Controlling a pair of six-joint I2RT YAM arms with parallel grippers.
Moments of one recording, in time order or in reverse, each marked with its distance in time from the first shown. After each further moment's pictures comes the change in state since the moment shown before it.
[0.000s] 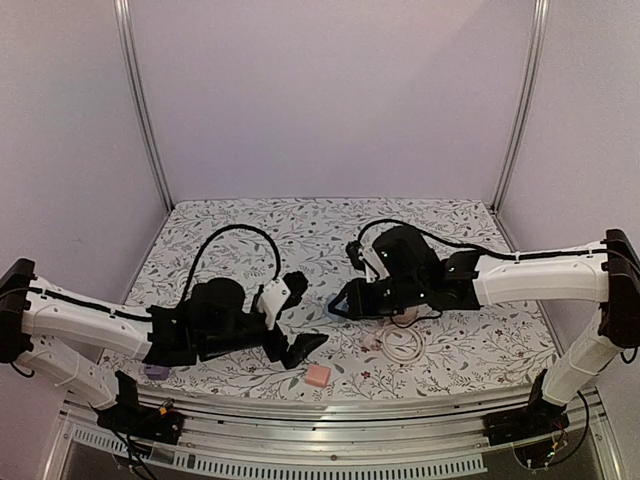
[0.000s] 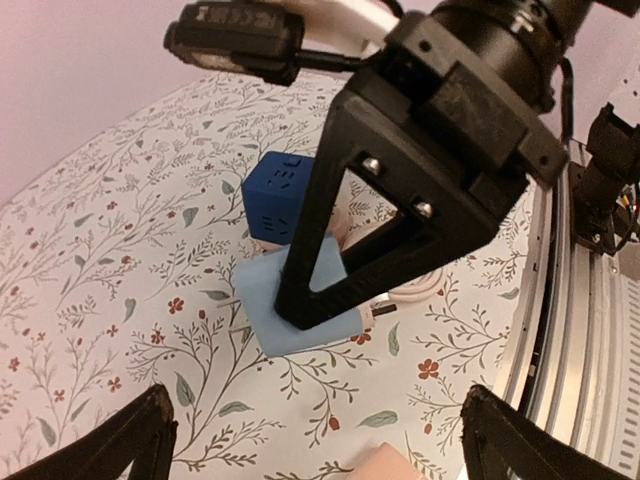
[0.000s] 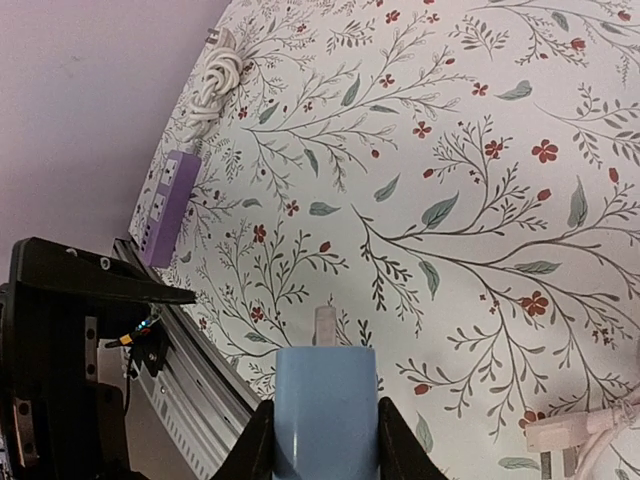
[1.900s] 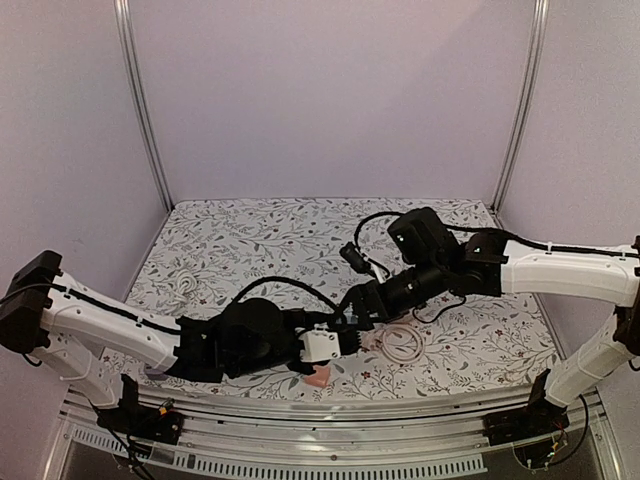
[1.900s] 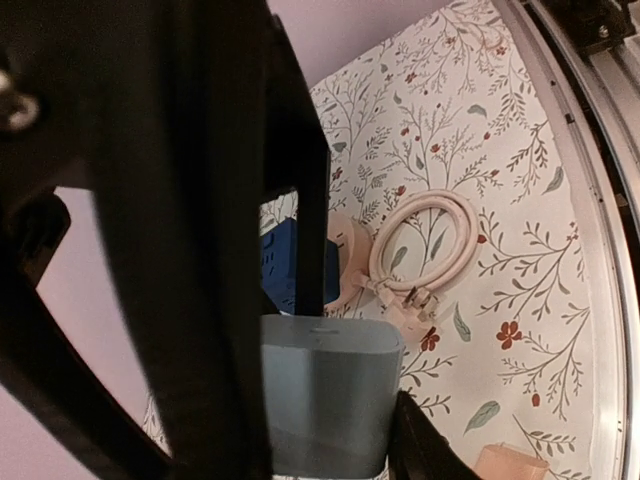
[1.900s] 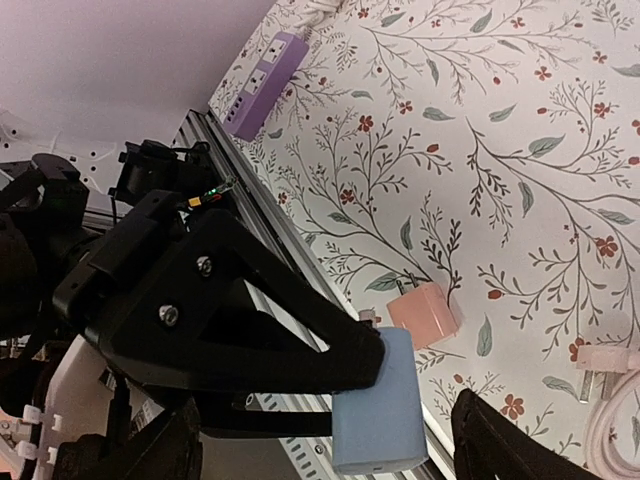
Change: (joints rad) left arm -0.174 0.145 0.130 0.018 -0.182 0.787; right arm -0.016 -0.105 0.088 -0.312 -0.319 -0.234
